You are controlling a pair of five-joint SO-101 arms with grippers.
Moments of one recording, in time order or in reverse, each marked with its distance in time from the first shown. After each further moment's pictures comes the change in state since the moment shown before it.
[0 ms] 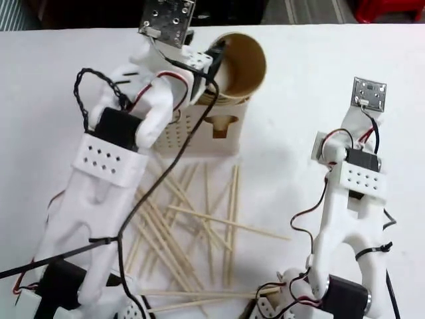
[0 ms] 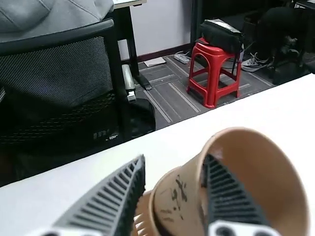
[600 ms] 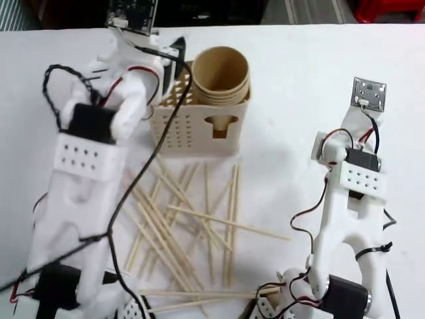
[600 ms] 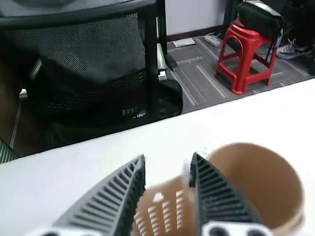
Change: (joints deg) left arm -7.6 -1.9 -4.0 11.2 0.0; right arm 0.0 0.0 0.0 0.0 0.0
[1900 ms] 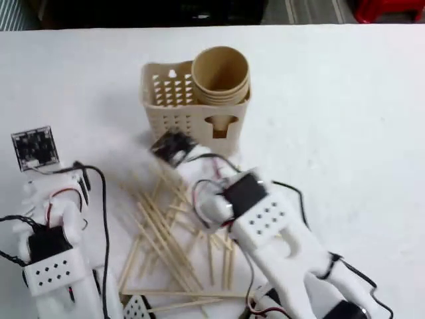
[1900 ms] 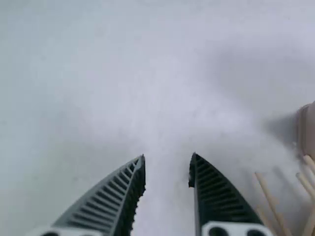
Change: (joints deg) left arm -37.1 -51.7 75.6 -6.2 -2.6; right arm -58.8 -11.1 -4.7 34.2 10.2
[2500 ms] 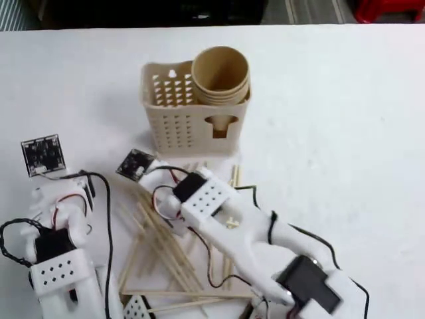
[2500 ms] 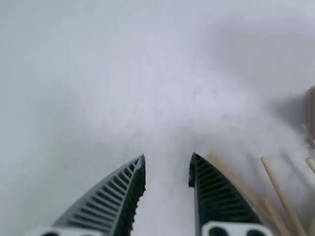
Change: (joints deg) left arm 0.0 -0.6 5.3 -2.5 -0.4; right arm -6.2 26.0 -0.2 -17.9 0.0
